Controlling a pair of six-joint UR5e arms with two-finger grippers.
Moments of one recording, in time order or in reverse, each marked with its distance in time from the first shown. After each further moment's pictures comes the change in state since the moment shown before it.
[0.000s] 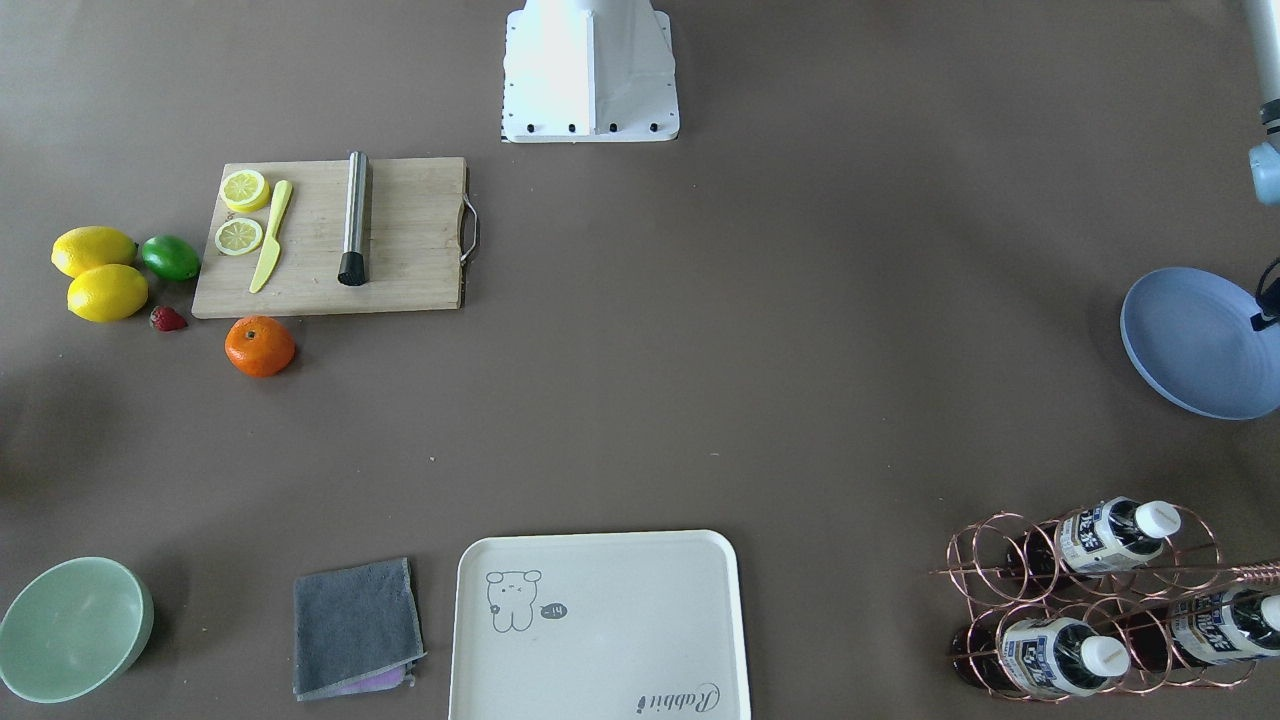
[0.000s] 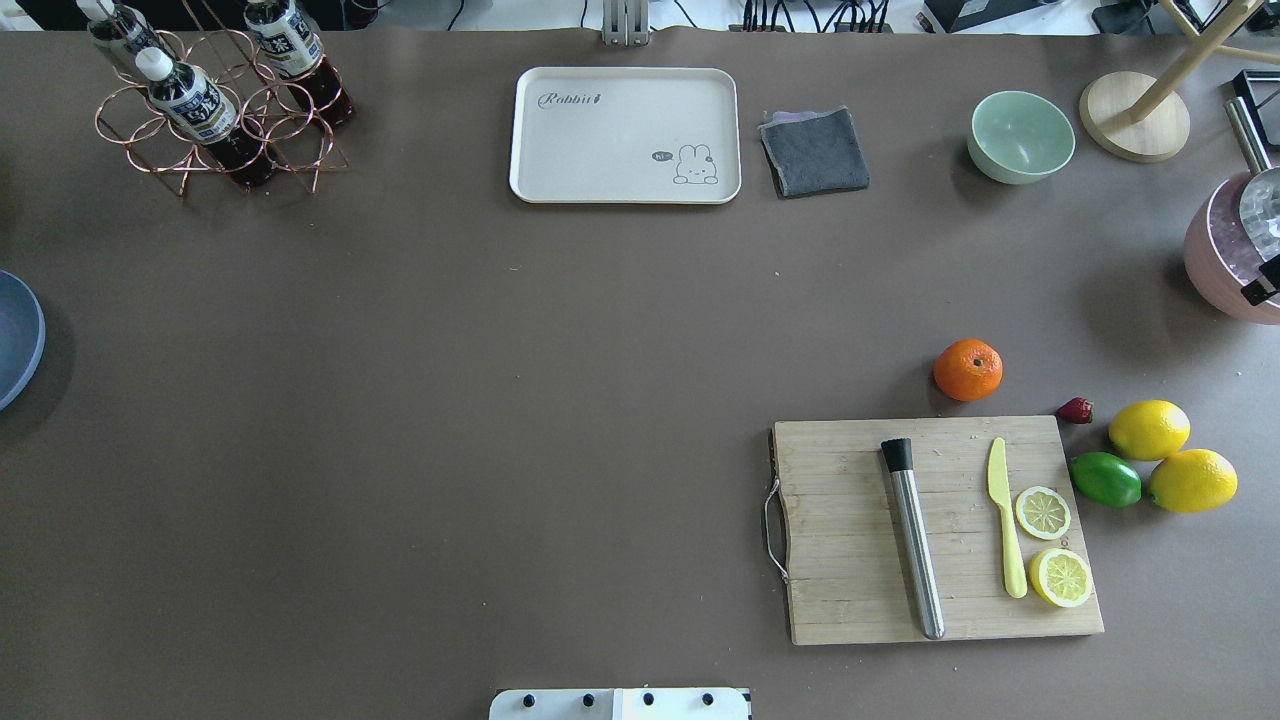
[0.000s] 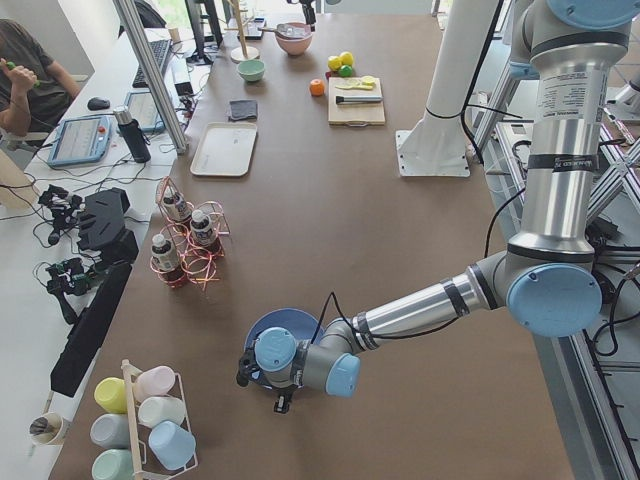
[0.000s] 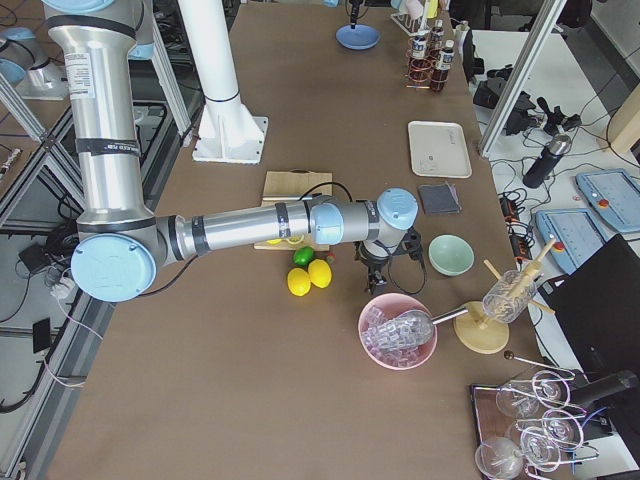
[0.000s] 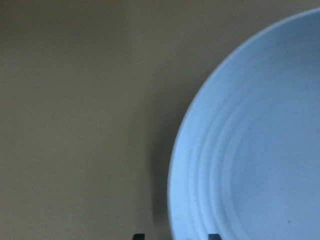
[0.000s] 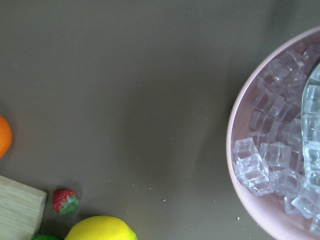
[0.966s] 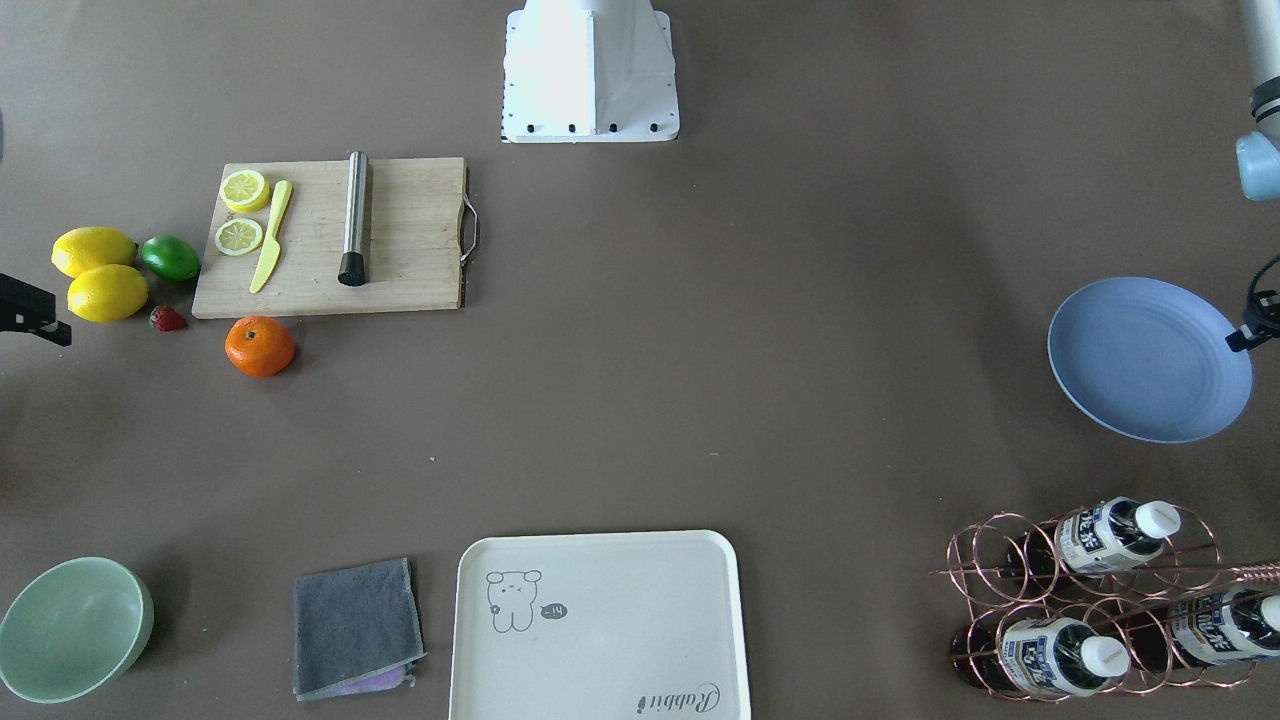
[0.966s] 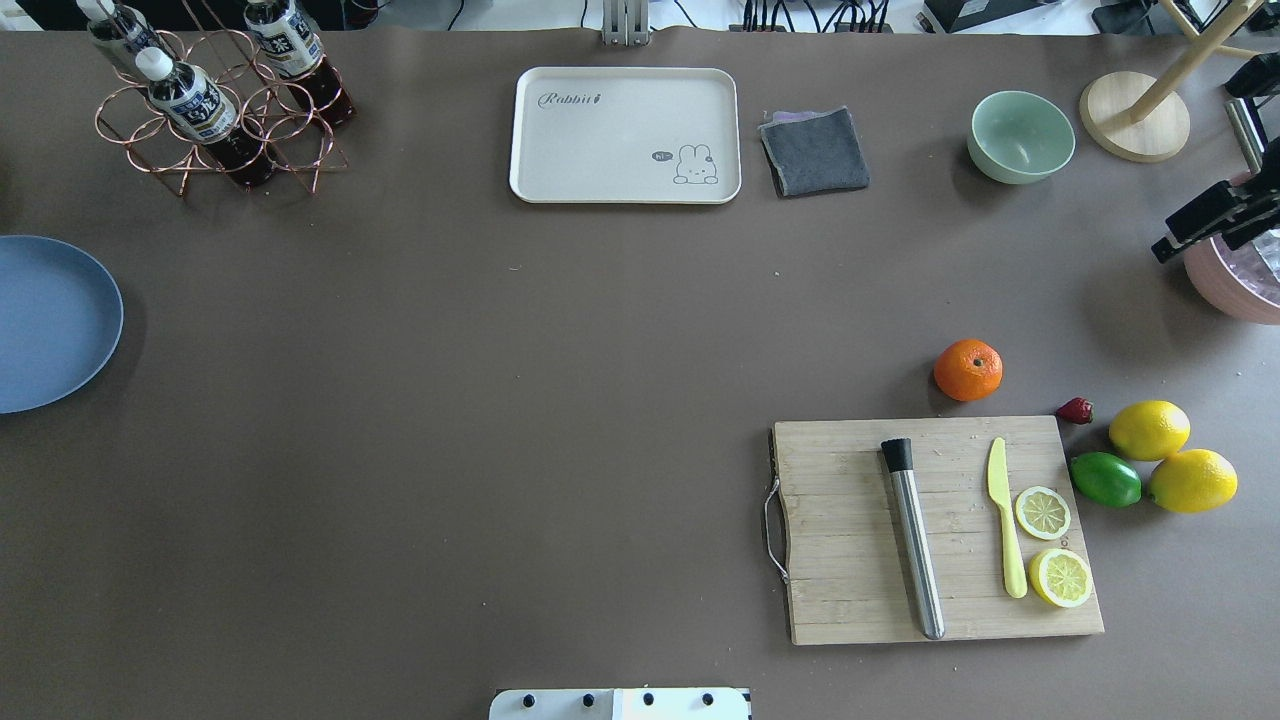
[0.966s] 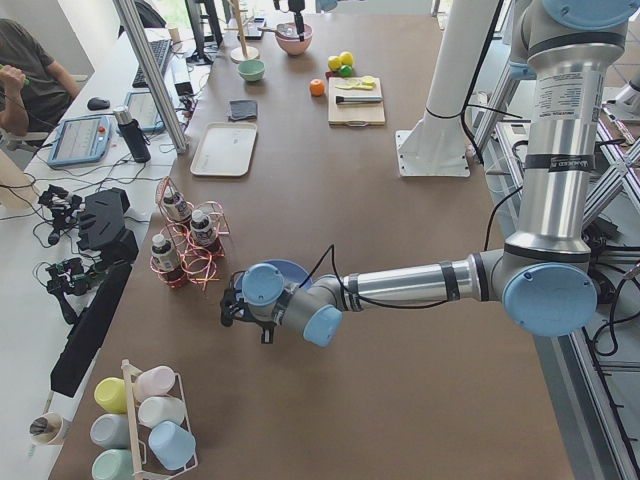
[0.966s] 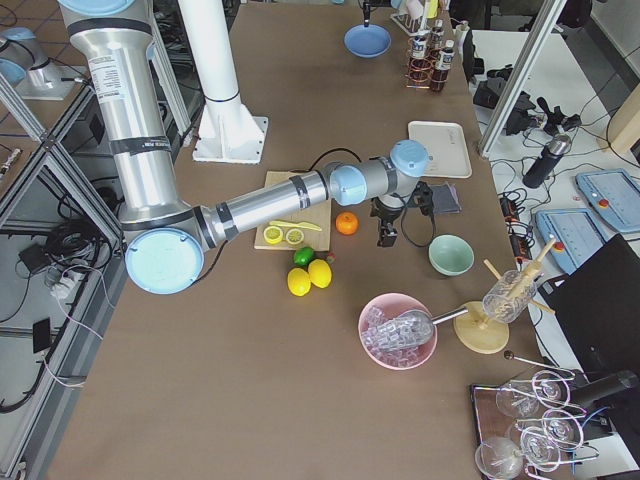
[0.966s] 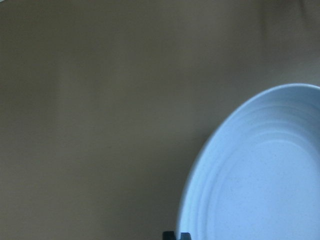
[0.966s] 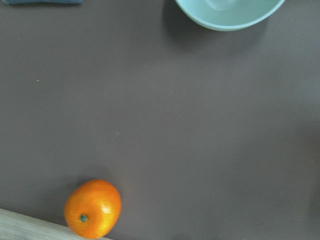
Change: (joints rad) left arm 0.065 -0.001 -0.342 0.005 -0.123 -0.528; right arm -0.155 0.150 0.084 0.015 0.009 0.393
